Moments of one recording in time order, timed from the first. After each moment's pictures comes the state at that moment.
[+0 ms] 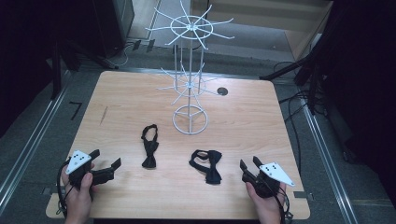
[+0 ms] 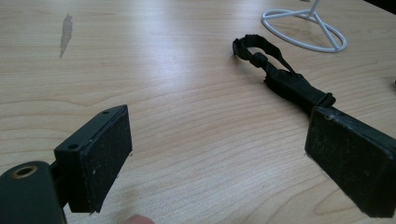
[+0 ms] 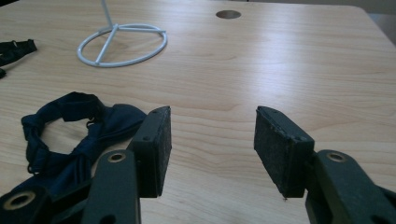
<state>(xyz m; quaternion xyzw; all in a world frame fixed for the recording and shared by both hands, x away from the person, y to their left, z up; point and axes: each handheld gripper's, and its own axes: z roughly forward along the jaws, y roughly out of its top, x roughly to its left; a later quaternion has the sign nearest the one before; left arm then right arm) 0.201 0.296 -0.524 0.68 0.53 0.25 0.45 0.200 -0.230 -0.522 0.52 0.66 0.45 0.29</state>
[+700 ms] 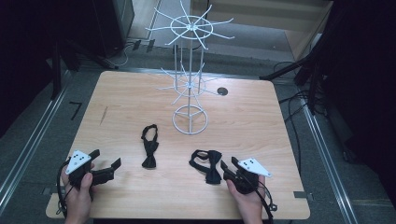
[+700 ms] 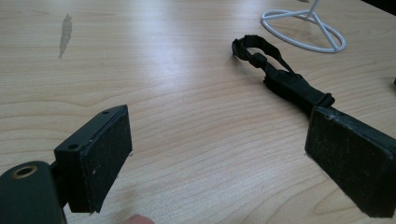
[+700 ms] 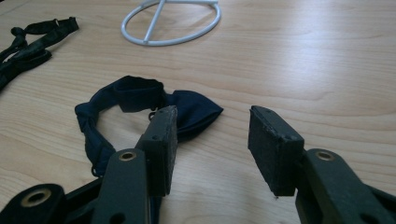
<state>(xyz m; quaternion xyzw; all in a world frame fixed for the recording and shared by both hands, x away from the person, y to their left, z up) 0.201 0.296 -0.524 0.68 0.52 0.25 0.45 0.214 -0.180 -0.533 0.52 0.69 0.45 0.22</state>
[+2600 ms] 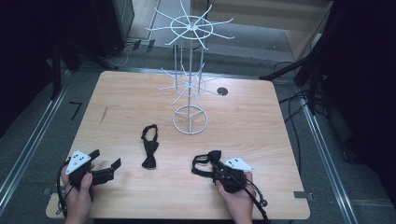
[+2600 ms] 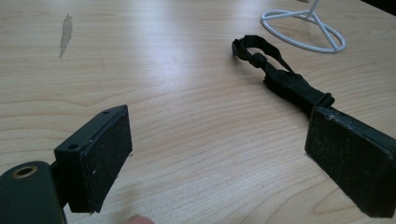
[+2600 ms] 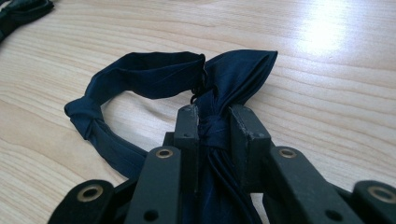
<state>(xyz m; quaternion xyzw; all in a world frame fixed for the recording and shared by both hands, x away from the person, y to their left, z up) 0.200 0.297 -0.524 0.68 0.53 0.25 0.45 0.221 -0.150 -0.547 0.51 0.74 0.40 0.18</state>
